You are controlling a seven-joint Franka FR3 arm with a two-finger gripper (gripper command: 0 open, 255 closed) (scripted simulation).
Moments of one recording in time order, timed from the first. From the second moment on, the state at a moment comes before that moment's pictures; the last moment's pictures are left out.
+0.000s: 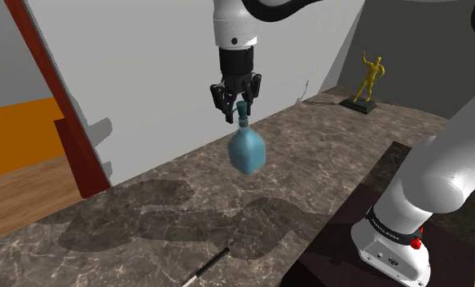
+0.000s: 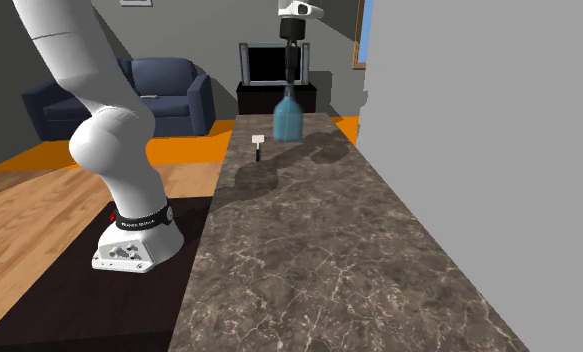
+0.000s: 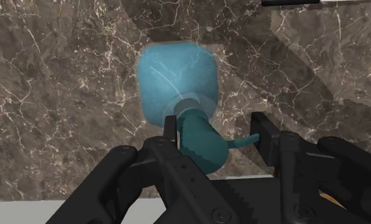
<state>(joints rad) 0.10 -0.16 0.48 -1.88 0.06 1.65 0.57</state>
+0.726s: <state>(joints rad) 0.25 0.26 0.60 -1.53 -0.13 1.67 0.86</state>
